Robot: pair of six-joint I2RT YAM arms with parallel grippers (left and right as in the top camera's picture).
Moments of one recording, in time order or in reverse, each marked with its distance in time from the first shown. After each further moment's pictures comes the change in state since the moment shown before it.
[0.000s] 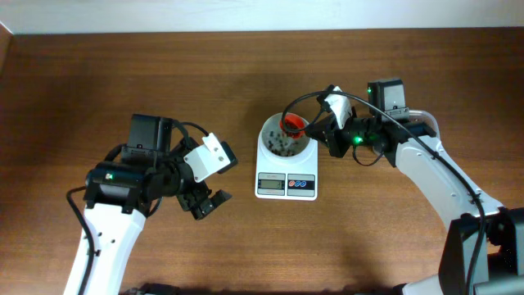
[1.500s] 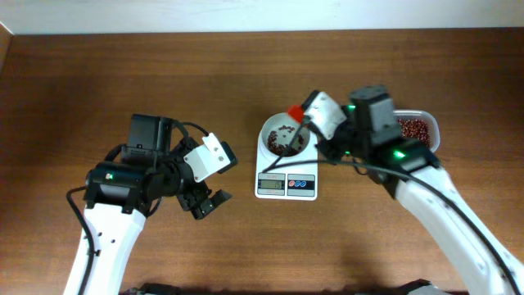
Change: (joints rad) left arm 0.000 0.000 0.000 0.000 0.000 0.000; right arm 0.189 -0.287 0.004 -0.092 0.528 -0.101
